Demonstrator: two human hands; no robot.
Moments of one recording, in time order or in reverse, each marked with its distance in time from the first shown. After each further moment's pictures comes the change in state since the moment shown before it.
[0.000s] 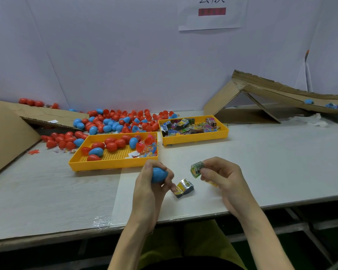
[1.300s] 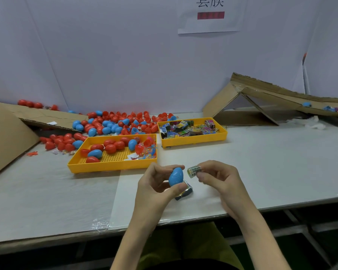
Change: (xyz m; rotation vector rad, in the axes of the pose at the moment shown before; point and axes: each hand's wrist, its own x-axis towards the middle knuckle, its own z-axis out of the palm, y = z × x) left_hand -0.007 0.003 0.001 0.385 -0.120 0.140; right_hand 0.001 0.003 0.000 -0.083 -0.025 -0.045
